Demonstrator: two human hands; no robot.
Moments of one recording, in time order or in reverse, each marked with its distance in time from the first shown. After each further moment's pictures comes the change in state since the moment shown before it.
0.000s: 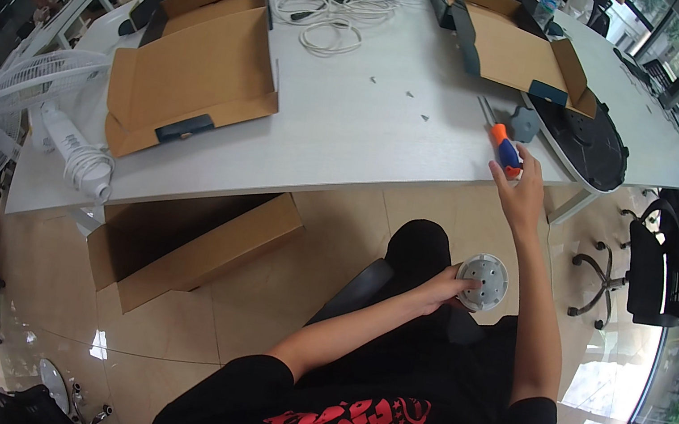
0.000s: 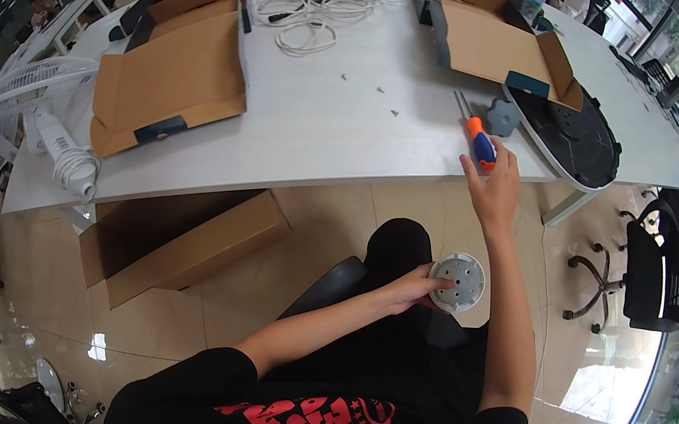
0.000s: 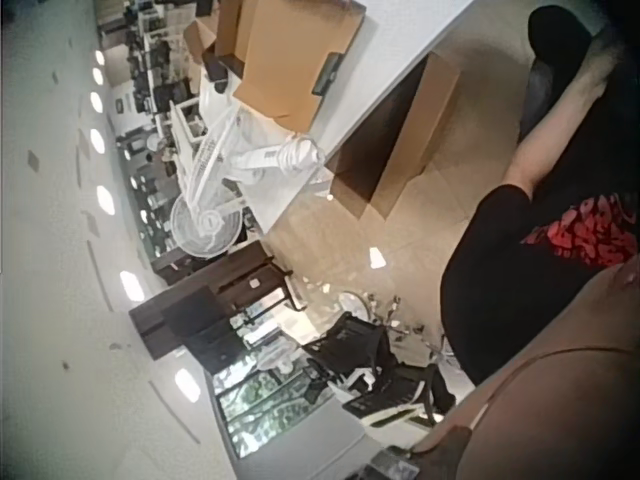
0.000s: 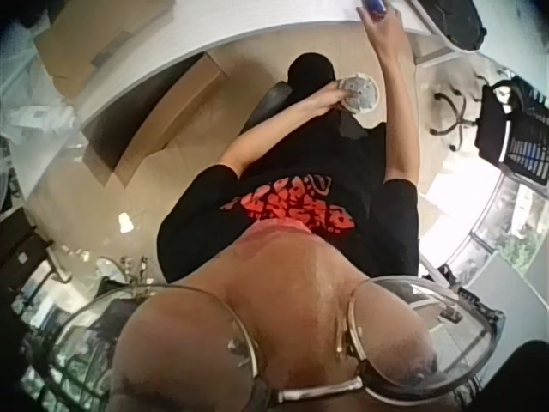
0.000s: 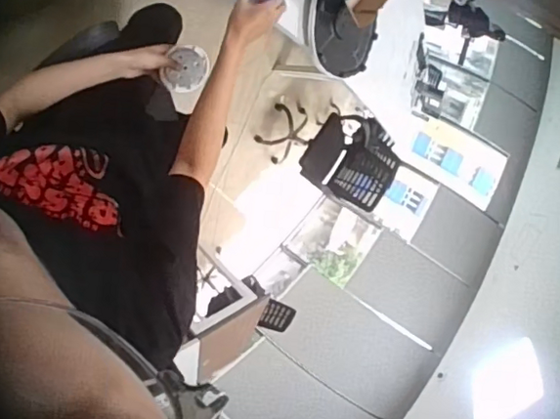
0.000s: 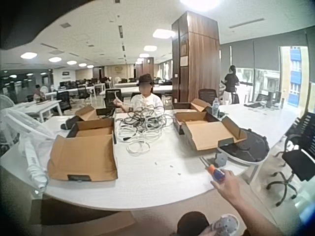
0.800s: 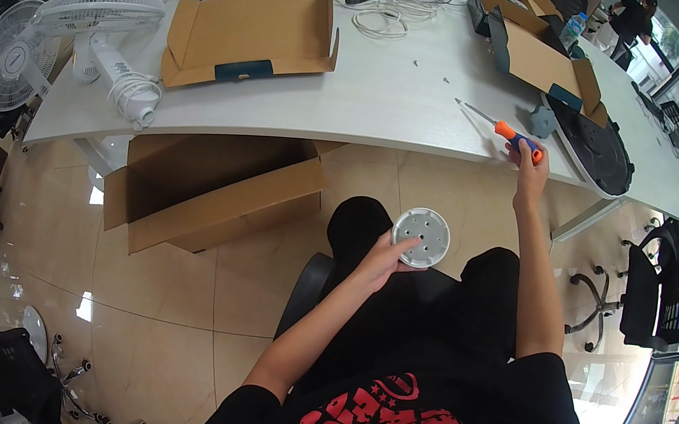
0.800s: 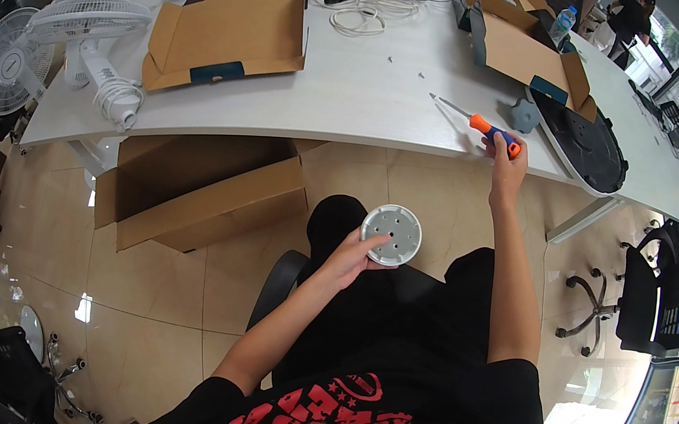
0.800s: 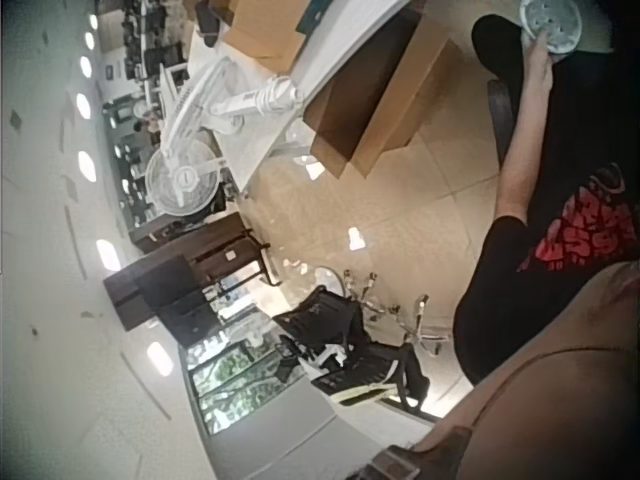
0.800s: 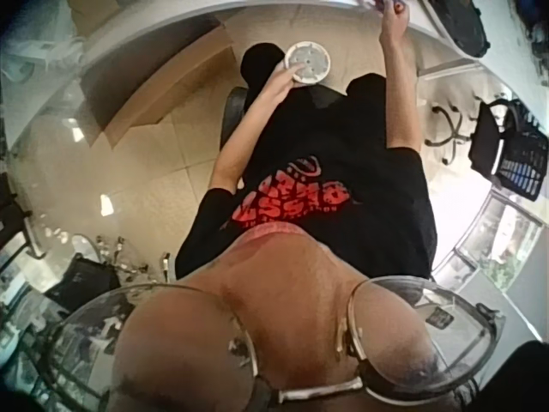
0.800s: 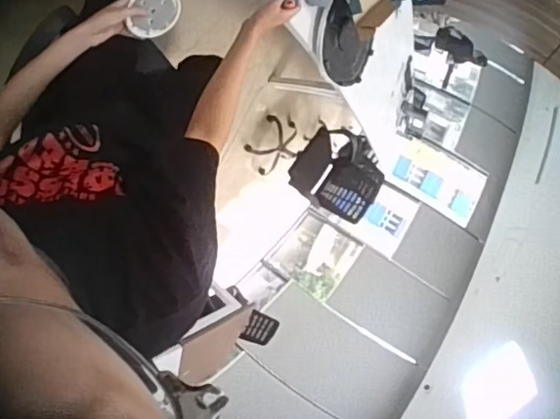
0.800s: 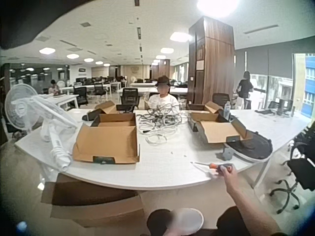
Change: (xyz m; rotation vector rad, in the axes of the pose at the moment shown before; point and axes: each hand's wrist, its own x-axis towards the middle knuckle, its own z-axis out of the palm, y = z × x) left_hand -0.133 -0.010 -0.054 -0.219 0.335 0.380; right_hand -0.006 0.015 0.034 0.924 -0.029 0.347
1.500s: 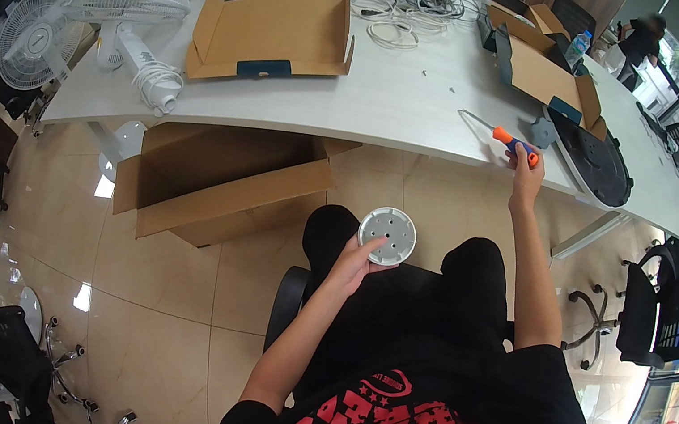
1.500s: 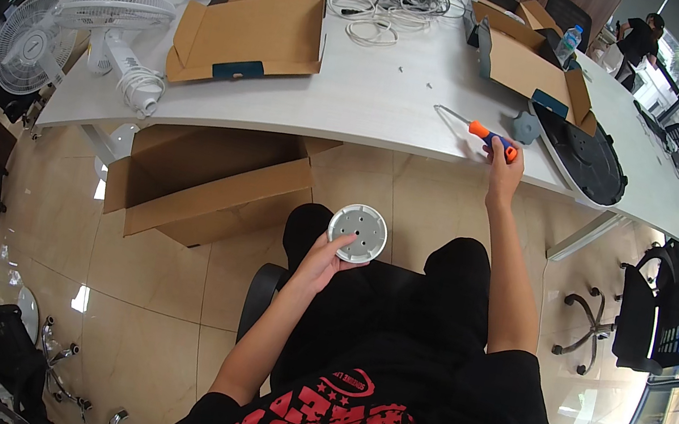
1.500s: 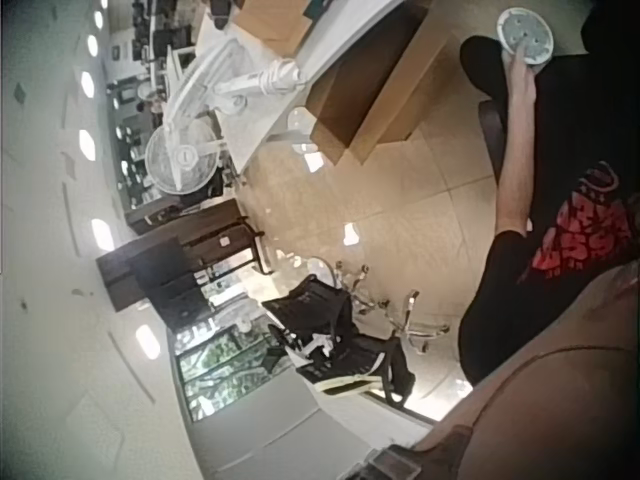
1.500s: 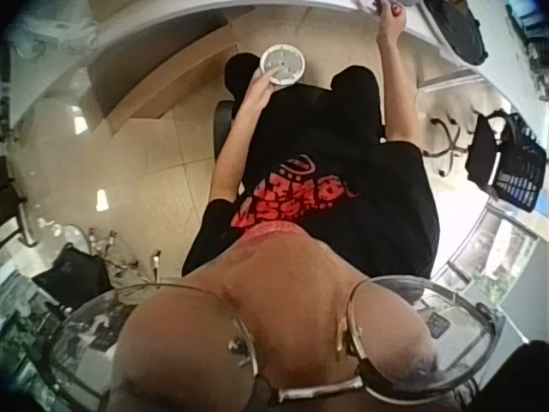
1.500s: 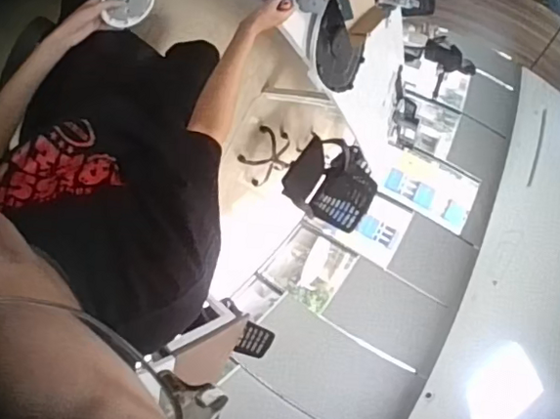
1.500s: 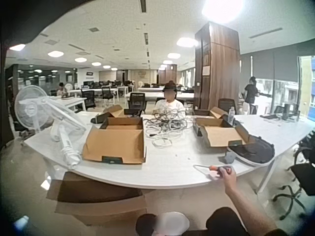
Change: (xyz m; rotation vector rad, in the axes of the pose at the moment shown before) left_hand -0.047 0.008 -0.026 -0.085 0.157 0.153; right_hand 0.006 0.010 0.002 0.003 0.002 -0.042
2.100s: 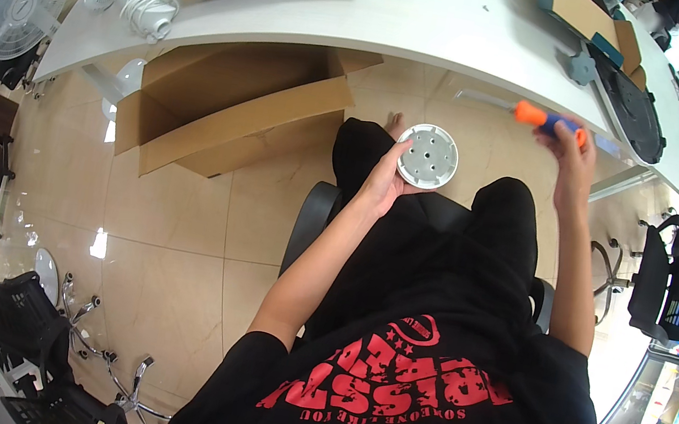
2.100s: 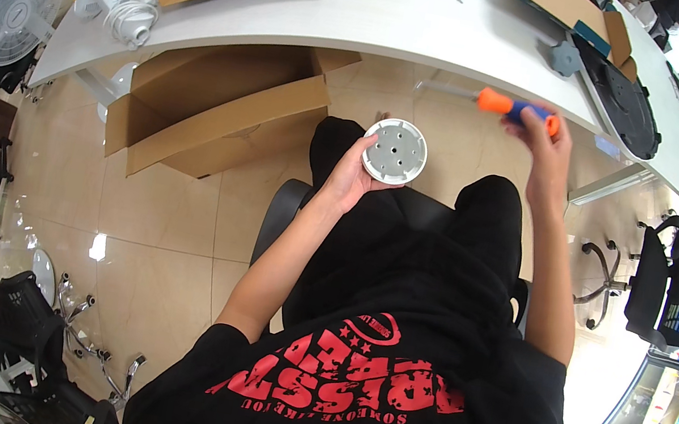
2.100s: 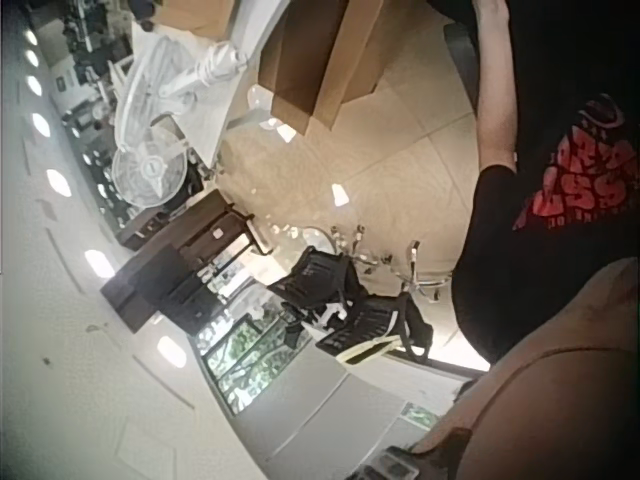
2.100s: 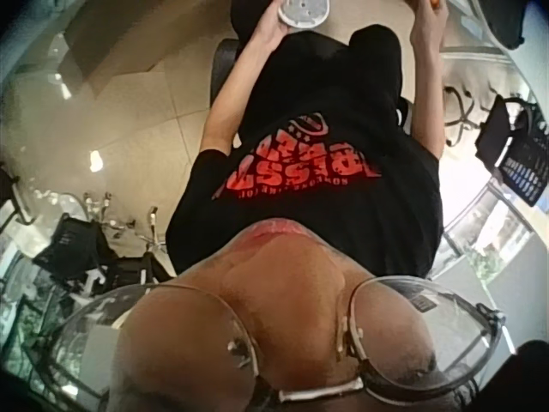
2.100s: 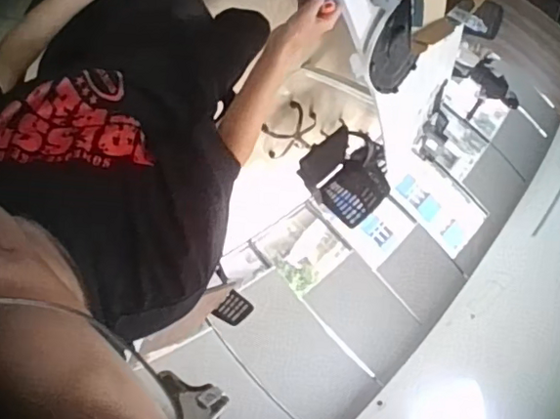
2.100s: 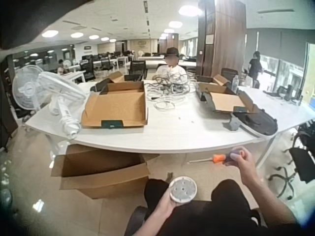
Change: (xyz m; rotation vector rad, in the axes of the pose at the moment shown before) left_hand 0.020 0.004 0.014 -0.063 -0.073 -0.059; right_hand -0.115 -0.109 -0.022 0.034 -0.349 0.116
